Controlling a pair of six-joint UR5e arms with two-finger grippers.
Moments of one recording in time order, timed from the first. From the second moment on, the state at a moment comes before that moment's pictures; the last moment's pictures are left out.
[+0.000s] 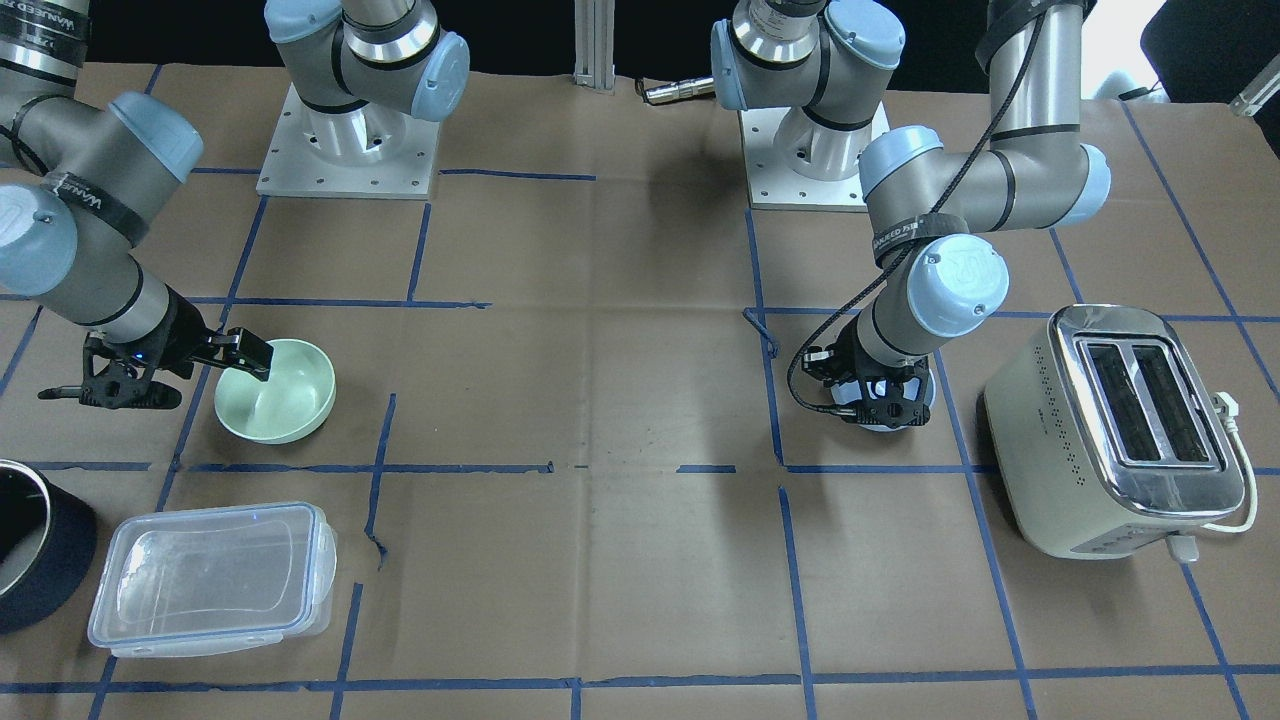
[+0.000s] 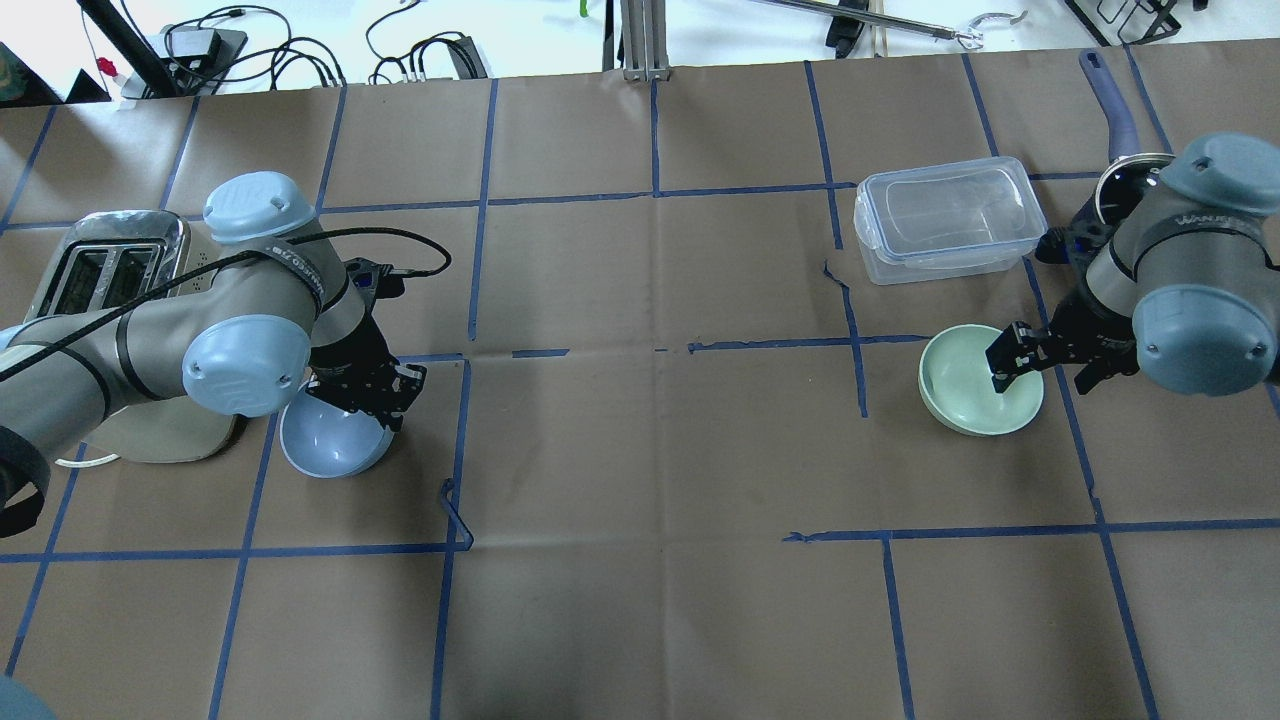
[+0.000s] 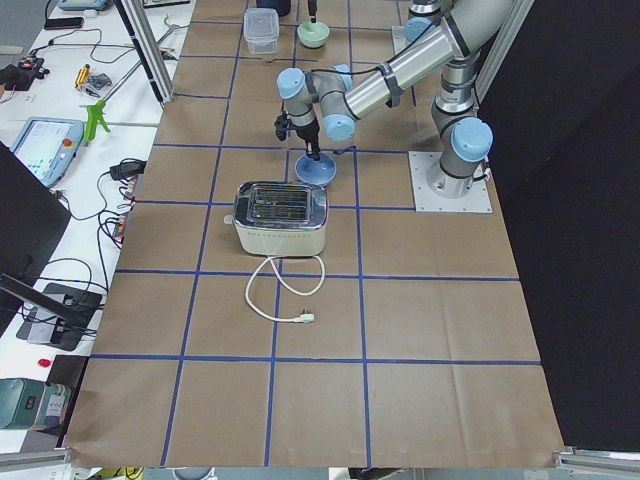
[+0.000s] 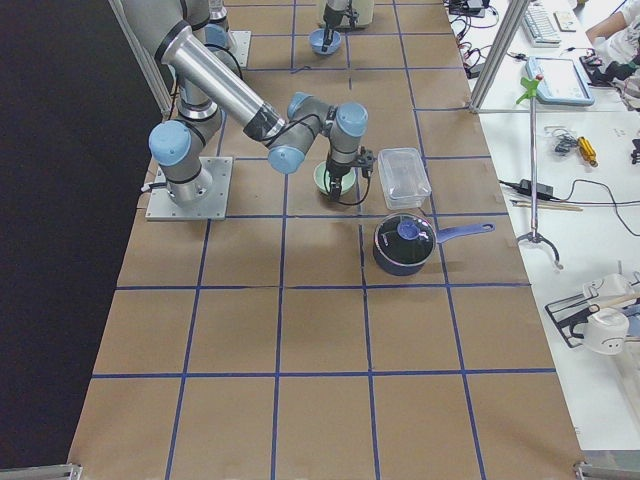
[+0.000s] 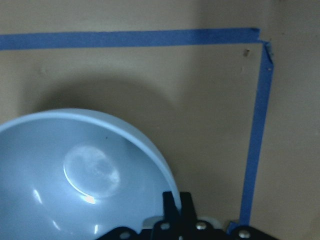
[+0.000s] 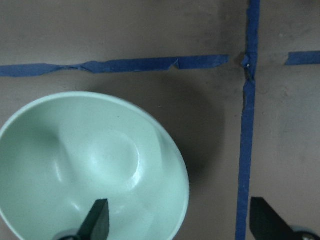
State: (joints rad) left arm -1.44 -1.81 -2.02 -1.11 1.59 0.15; right arm 1.18 -1.38 2.08 -2.12 -1.58 -0.35
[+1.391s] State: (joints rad) left arm -1.97 -2.04 -1.57 -1.13 1.59 -0.39; right arm 1.18 -1.40 2.08 -2.24 -1.57 -0.35
